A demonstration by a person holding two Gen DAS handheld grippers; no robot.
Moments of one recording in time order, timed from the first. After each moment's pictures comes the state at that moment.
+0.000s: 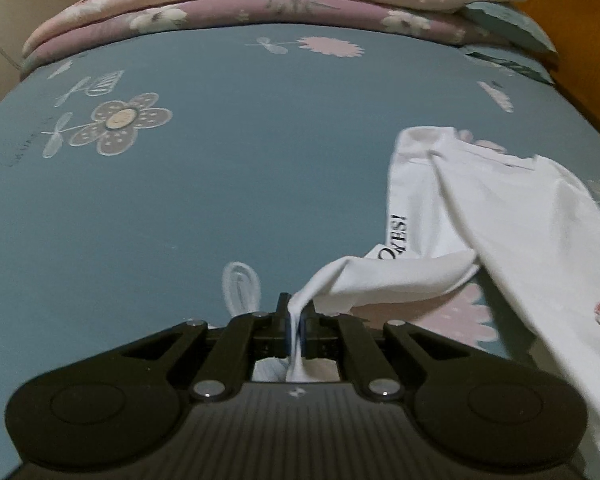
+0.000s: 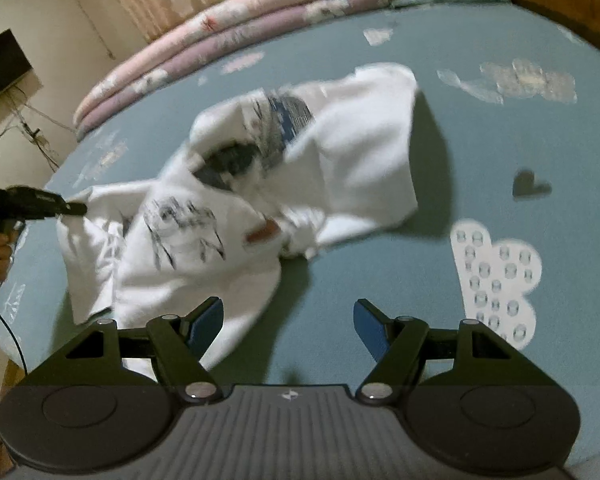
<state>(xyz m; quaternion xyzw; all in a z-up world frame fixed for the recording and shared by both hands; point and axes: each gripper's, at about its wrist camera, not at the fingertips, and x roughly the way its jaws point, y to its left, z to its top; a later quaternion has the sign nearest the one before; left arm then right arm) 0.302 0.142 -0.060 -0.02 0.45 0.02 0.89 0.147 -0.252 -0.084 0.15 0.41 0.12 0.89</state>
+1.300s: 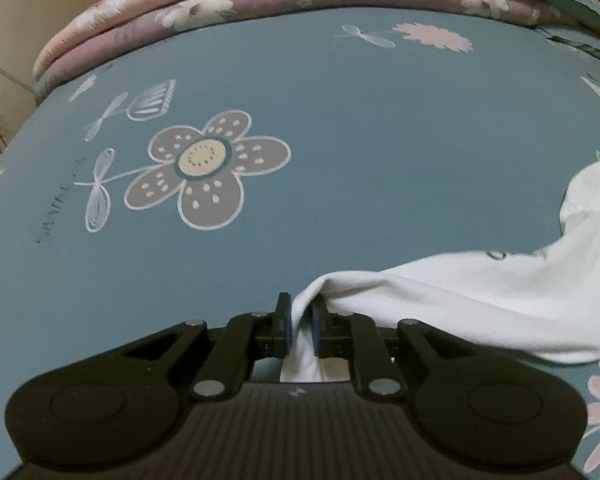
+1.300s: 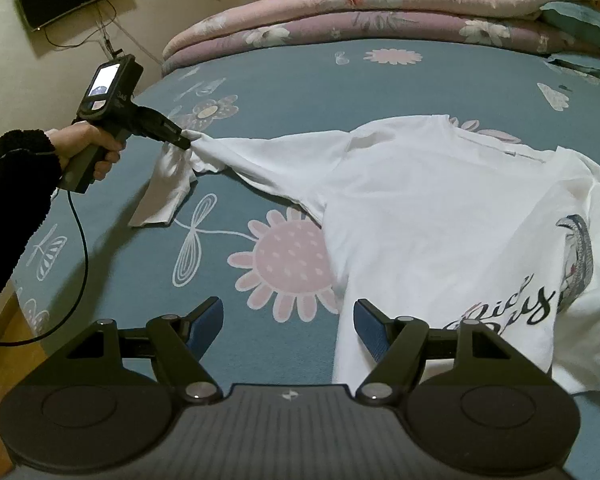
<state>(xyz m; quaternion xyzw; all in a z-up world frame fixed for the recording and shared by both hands) 0.430 0.268 -0.088 0.05 0.48 0.04 0.88 0.234 -0.094 -0.060 0.03 0.42 0.25 0.87</state>
